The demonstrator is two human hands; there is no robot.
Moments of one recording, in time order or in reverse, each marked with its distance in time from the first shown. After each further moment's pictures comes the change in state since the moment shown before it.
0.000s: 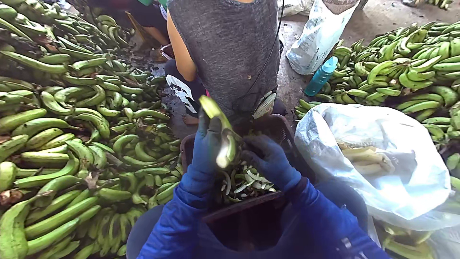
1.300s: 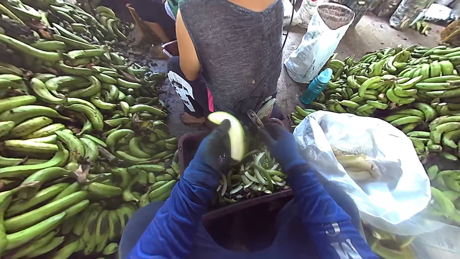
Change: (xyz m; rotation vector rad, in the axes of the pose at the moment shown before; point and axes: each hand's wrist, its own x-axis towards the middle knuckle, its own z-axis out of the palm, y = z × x) left_hand 0.009 -0.018 0.004 -0.724 -0.220 -0.377; right_hand 0.032 0.040 -0.029 -0.330 0.099 0.300
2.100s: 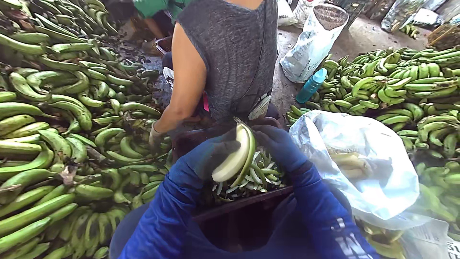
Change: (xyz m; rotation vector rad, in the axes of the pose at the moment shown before) left_hand -0.022 0.022 0.006 0.637 -0.178 -0.184; right_hand -0.001 -0.007 -0.024 0.238 -0.208 -0.309
